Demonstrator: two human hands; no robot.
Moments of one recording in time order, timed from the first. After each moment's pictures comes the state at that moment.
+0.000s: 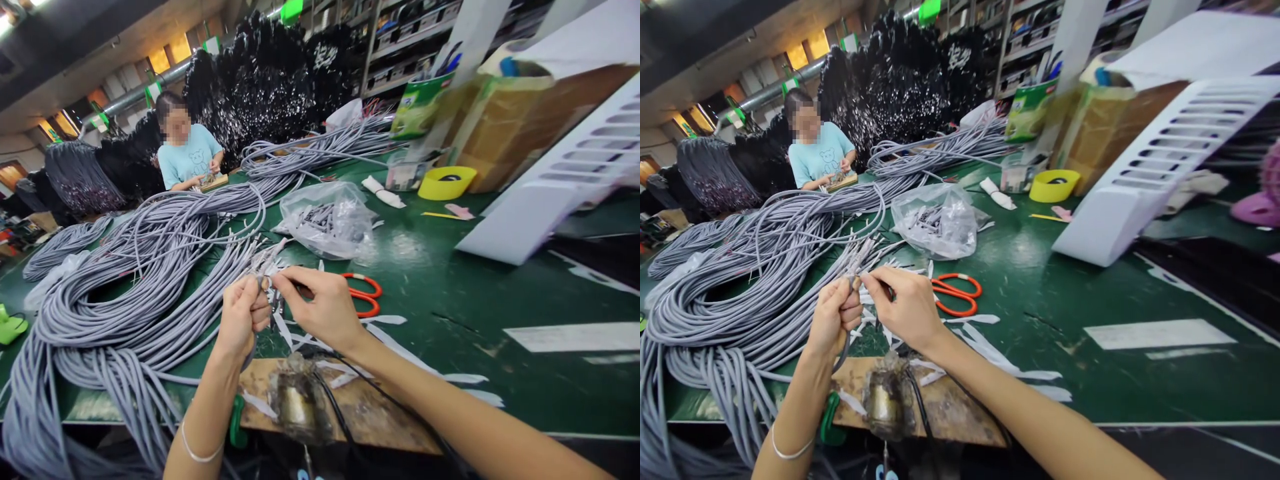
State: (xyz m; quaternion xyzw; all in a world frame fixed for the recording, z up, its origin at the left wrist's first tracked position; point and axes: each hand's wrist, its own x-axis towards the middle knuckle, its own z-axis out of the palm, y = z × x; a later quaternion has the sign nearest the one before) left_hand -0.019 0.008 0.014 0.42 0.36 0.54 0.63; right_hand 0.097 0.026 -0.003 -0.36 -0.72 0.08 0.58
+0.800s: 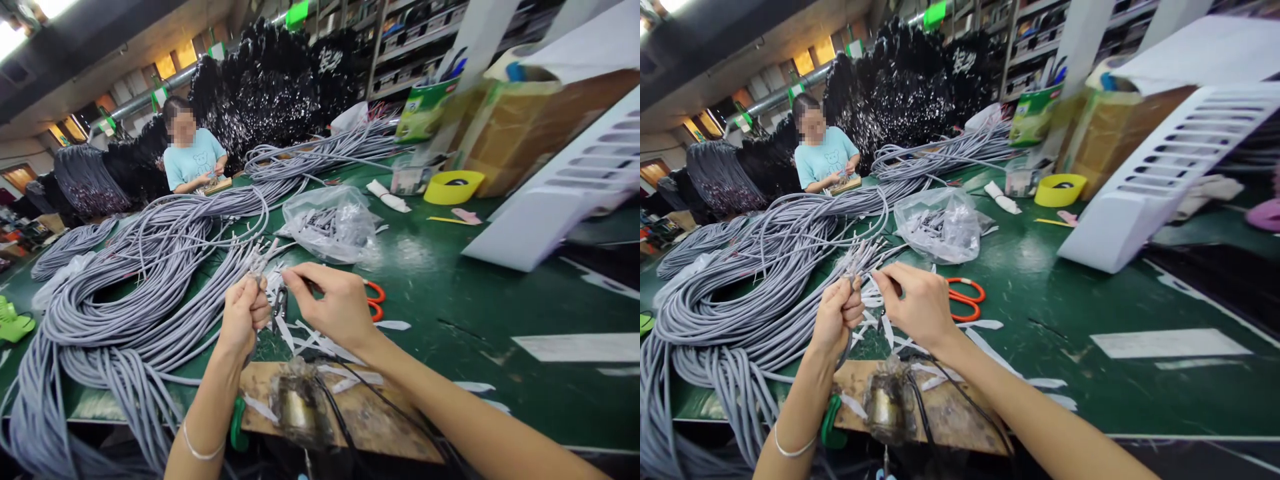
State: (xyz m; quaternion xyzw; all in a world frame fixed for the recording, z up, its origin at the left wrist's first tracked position) left_hand -0.019 0.012 0.013 0.42 0.36 0.56 0.62; right_hand 0.107 0.030 -0.001 -0.38 -0.72 0.00 0.58
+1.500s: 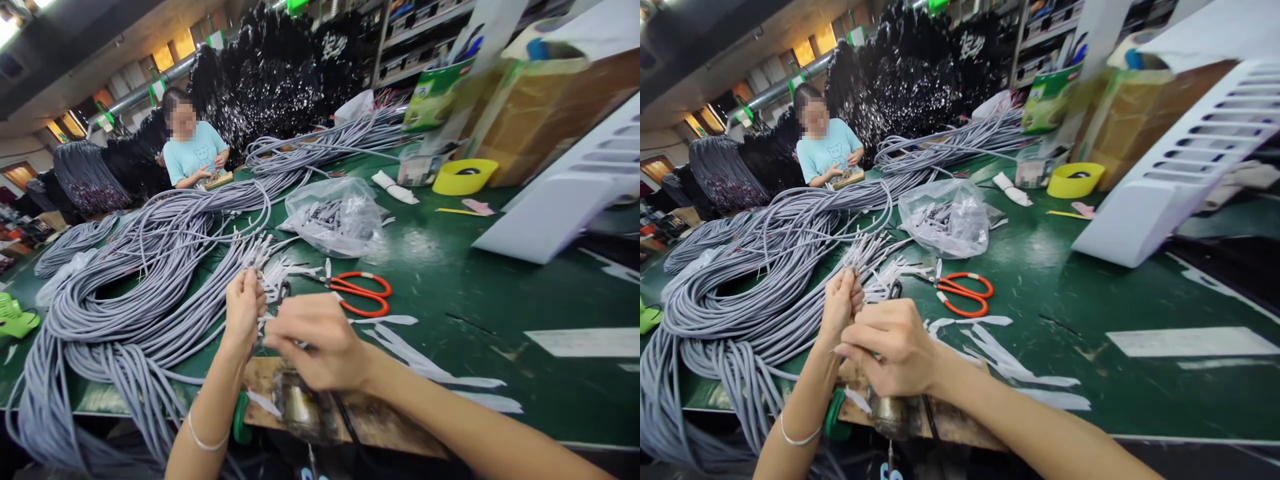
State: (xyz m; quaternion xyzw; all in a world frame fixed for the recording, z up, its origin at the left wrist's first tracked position) left_hand -0.013 0.019 0.005 0.40 0.46 0.60 0.52; right_hand 0.099 0.007 0.001 -0.13 -0.80 0.06 0.58
